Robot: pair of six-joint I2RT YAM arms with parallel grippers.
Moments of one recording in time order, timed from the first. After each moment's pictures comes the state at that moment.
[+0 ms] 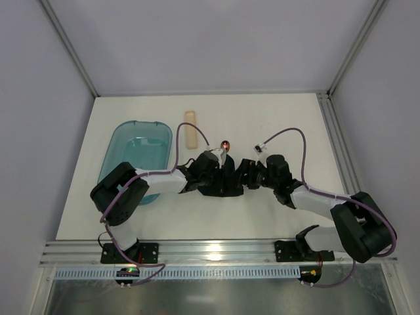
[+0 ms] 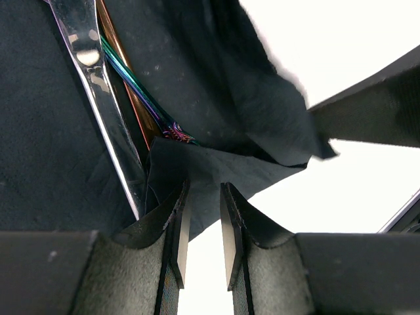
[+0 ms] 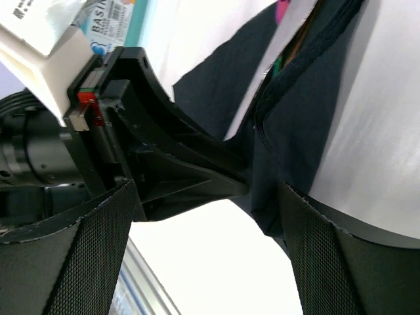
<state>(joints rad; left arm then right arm) -0.84 1.76 0.90 0.06 0.14 -0.60 0.48 1.30 0.40 0.43 -0.45 0.70</state>
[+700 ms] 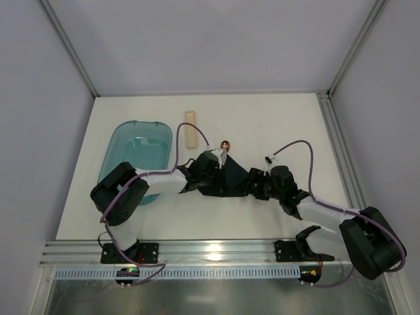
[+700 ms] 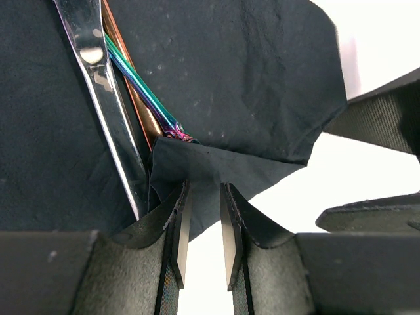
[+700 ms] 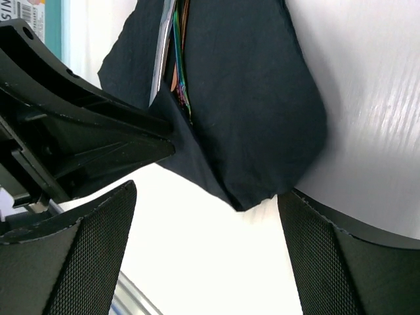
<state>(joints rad) -0.84 1.76 0.90 0.05 0.14 -0.60 0.48 1.17 0.29 0.27 -0.27 0.73</state>
